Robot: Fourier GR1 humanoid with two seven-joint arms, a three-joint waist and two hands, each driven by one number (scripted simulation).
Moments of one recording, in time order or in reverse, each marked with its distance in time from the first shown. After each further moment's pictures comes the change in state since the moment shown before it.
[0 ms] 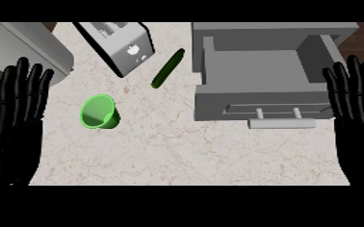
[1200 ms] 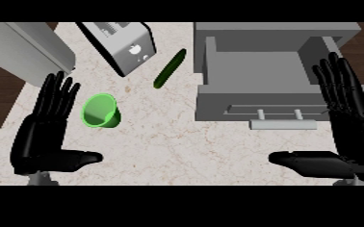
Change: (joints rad) left arm 0.003 -0.008 0.134 0.375 0.297 -0.183 -0.057; right arm -0.039 -0.047 -0.048 0.118 0.022 0.096 -0.034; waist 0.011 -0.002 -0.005
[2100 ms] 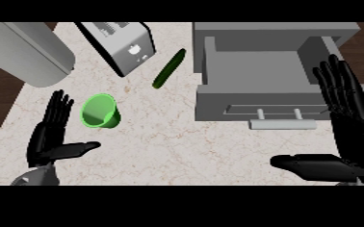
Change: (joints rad) left arm -0.127 0.104 0.145 0.668 -0.138 -0.013 -0.374; right arm 0.012 0.012 -0.014 -0.011 0.004 0.036 -0.005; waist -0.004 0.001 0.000
